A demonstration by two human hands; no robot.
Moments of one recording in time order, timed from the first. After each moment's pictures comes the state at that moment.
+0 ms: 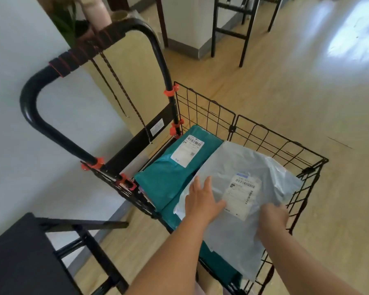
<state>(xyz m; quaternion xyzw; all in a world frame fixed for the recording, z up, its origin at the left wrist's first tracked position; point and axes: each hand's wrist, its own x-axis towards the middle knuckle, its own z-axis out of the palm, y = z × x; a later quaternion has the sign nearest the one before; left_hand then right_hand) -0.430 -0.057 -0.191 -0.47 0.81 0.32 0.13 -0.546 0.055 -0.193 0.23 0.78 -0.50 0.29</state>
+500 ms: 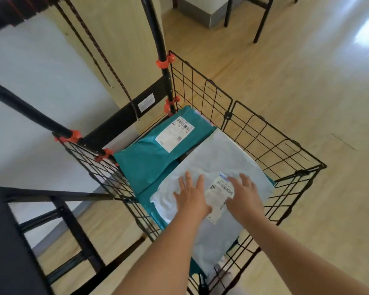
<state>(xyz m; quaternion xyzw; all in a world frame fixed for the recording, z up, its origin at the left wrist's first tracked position) -0.471 -0.032 -0.233 -0.51 0.77 0.31 0.23 -0.591 0.040 -0.215 -0.38 0.87 -0.02 0.33</state>
